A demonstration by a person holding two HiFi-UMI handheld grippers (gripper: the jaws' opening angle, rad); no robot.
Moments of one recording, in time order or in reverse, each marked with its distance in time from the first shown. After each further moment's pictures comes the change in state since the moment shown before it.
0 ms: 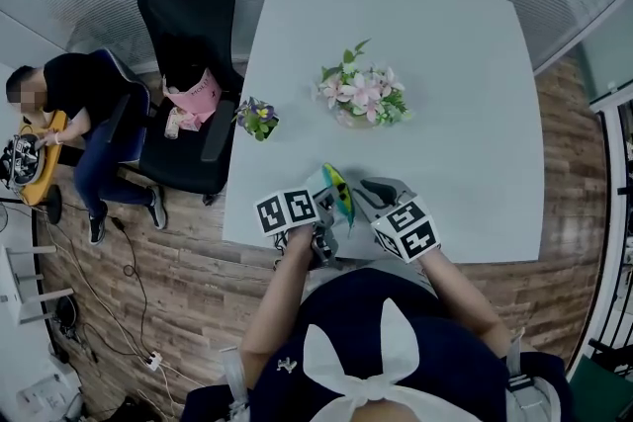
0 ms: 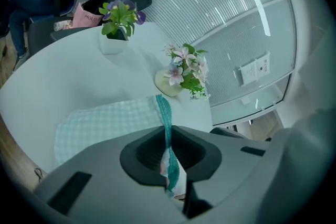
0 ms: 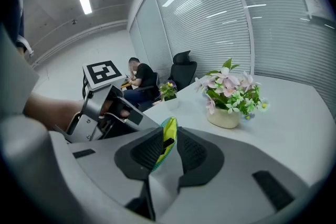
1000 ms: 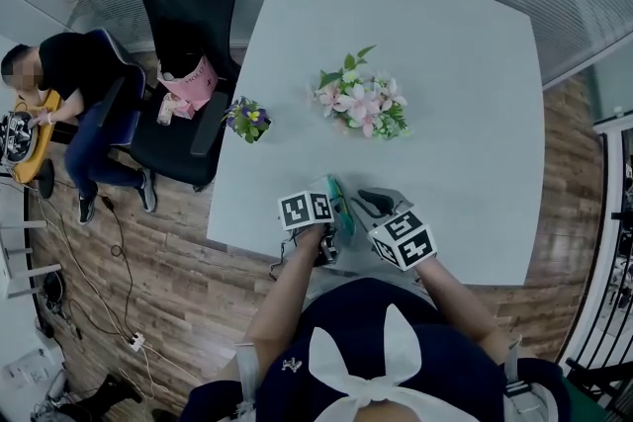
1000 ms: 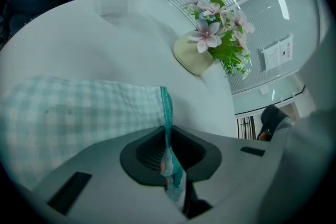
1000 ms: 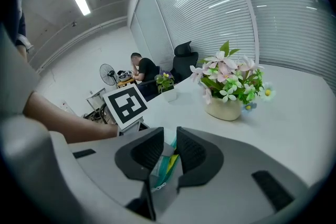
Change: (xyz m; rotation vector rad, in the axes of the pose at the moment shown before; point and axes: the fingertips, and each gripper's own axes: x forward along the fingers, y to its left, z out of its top) left arm 0.090 0.051 -0.037 -0.008 0.132 0.168; right arm 0.014 -0.032 -0.021 0.021 0.078 0.082
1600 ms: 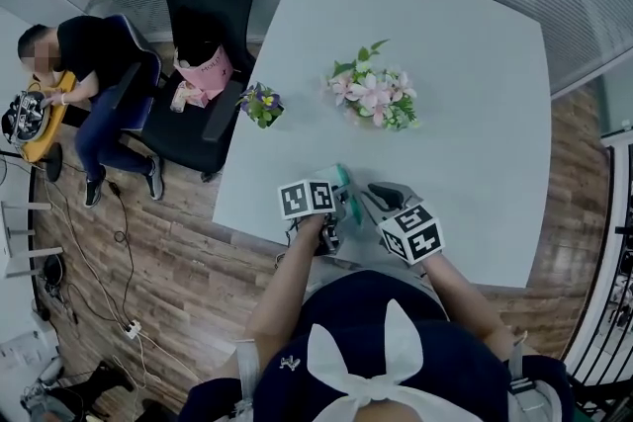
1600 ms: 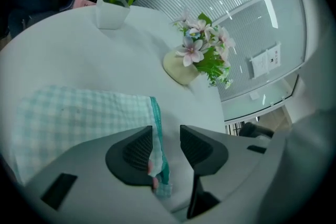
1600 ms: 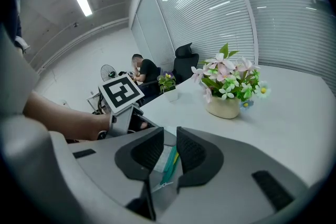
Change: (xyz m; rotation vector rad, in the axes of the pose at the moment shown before) left arm -0.023 -0.020 0.010 0.012 -0.092 -0.100; right arm -0.012 0.006 -0.008 -0.002 -0.017 0.001
